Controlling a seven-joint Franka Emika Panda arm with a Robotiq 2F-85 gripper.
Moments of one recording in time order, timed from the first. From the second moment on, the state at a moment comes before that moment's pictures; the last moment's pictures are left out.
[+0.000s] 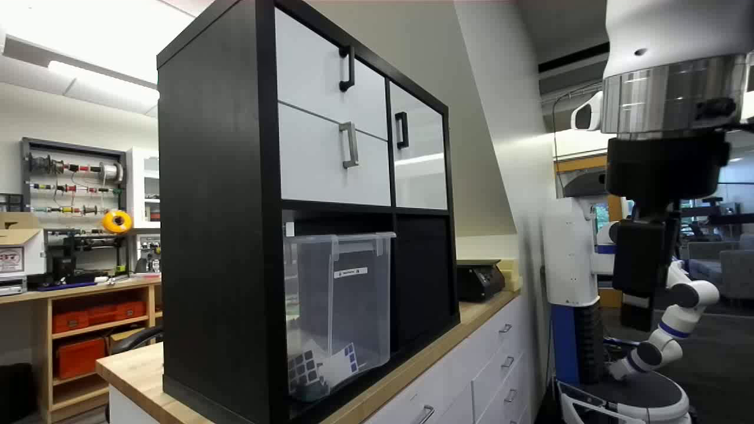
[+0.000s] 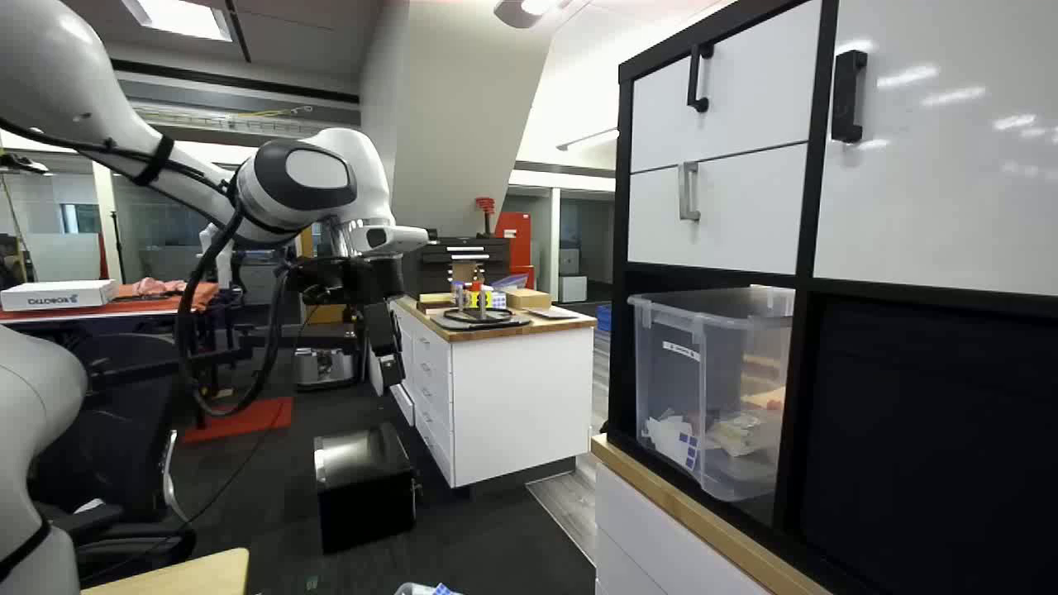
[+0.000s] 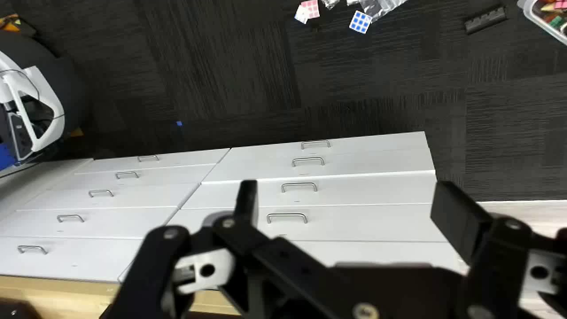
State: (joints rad) arm 0.00 -0.64 0.48 -2.62 -0.04 2.05 0.65
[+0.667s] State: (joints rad) arm 0.01 -0.64 0.47 -2.62 -0.05 2.05 0.65
